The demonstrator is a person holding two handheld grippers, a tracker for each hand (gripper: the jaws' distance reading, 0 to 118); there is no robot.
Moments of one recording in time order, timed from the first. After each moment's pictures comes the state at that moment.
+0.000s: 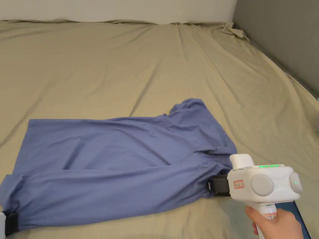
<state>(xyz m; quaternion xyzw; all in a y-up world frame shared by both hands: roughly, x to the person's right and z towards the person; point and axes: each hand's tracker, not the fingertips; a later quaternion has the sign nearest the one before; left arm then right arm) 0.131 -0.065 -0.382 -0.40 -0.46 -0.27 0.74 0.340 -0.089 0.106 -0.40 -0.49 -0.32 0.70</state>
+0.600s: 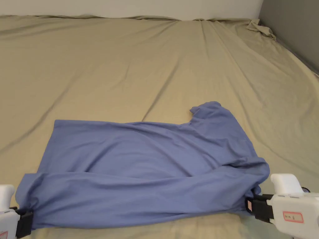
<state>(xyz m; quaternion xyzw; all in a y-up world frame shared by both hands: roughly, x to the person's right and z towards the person) 0.072 -0.023 -0.355 -0.40 -0.49 -0.30 0.72 0.253 -0.058 0.147 -0.38 -0.44 -0.33 0.74</state>
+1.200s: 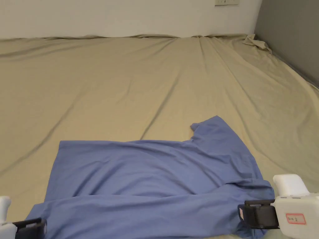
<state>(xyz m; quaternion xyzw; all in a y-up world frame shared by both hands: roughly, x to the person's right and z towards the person) 0.065 0.020 -0.366 -0.37 -0.47 -0.28 0.75 0.251 -0.002 0.135 -0.38 -0.46 -0.31 0.74</state>
